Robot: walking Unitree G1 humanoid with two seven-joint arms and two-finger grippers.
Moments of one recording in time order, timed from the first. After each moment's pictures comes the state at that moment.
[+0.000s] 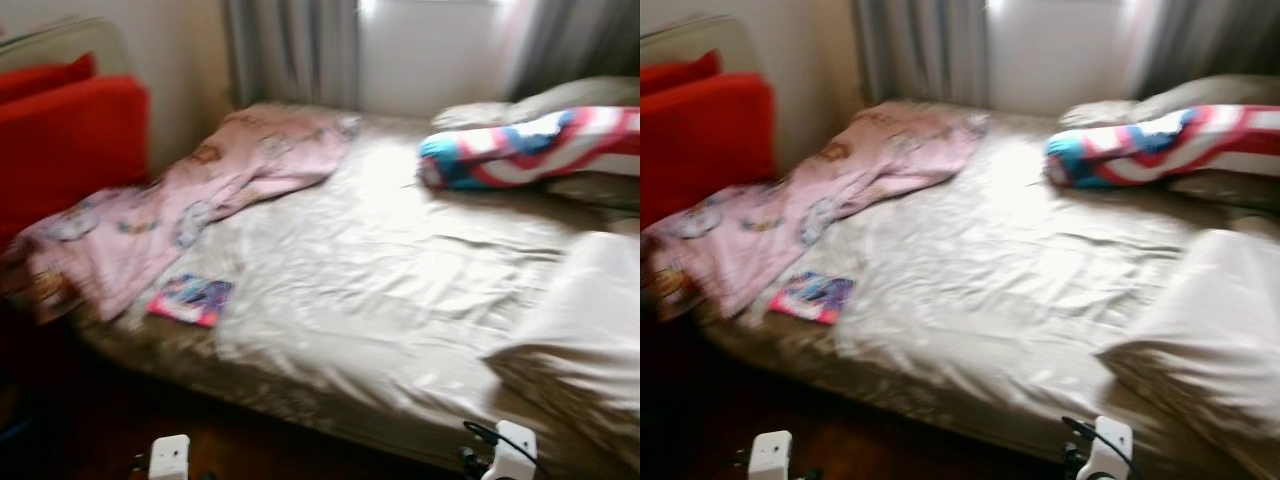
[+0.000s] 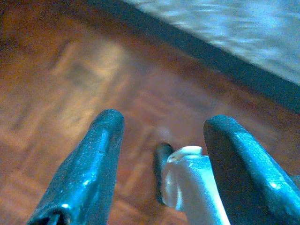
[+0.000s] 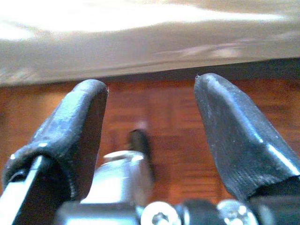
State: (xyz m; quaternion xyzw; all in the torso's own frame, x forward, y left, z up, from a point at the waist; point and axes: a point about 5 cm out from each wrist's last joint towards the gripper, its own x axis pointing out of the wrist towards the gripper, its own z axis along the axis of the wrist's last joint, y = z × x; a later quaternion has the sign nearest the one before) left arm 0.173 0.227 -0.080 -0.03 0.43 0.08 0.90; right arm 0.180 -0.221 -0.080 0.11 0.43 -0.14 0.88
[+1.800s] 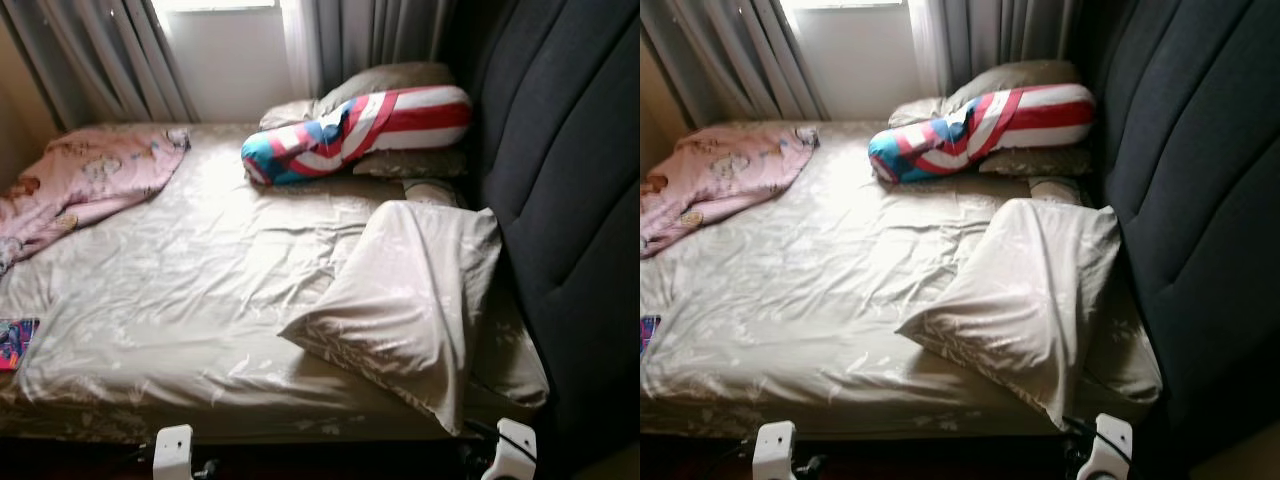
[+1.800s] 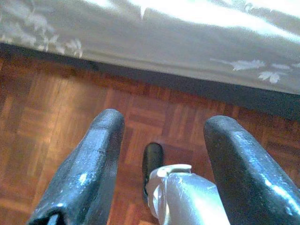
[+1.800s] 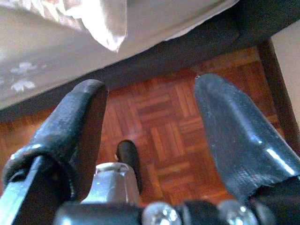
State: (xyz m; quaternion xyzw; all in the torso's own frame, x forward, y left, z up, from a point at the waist) left arm 0.181 0.225 -0.076 -0.03 0.41 0.08 0.91; right arm 0.181 -0.221 -0.079 0.11 0.43 -0.14 0.89
